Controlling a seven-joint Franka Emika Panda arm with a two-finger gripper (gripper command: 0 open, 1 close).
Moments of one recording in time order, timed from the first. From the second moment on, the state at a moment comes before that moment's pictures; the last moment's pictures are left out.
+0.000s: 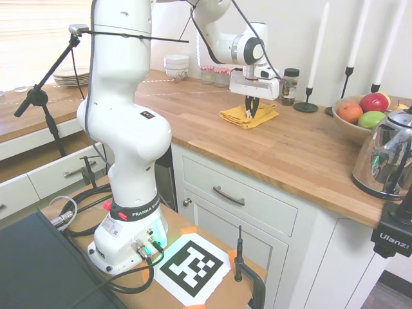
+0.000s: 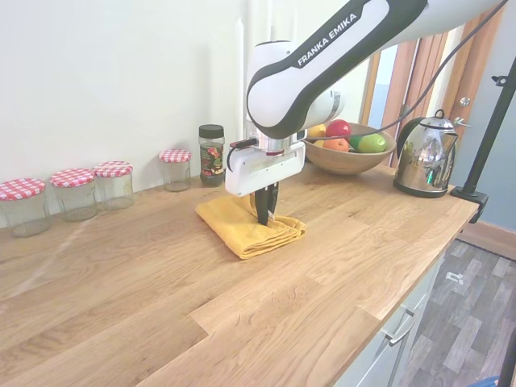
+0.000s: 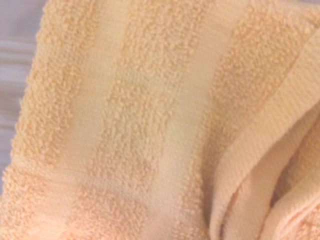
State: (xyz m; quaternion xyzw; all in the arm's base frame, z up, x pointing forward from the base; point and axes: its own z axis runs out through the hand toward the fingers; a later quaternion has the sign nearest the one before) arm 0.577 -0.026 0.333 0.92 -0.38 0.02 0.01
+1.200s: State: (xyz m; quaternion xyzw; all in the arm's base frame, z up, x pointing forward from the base) arm 0.530 -0.167 0.330 0.91 -0.41 0.03 0.01
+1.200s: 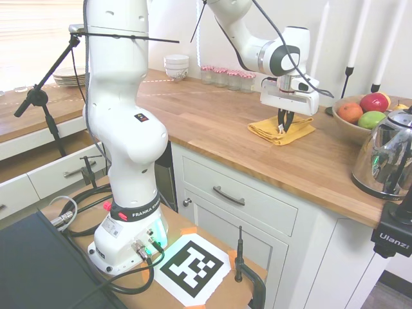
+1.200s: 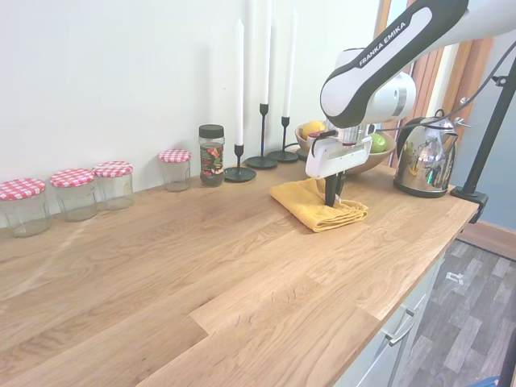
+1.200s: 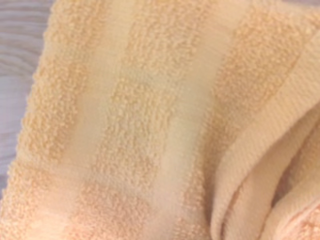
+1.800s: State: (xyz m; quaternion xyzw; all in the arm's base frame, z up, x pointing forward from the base) arm 0.534 0.005 0.329 0.92 -0.38 0.04 0.03
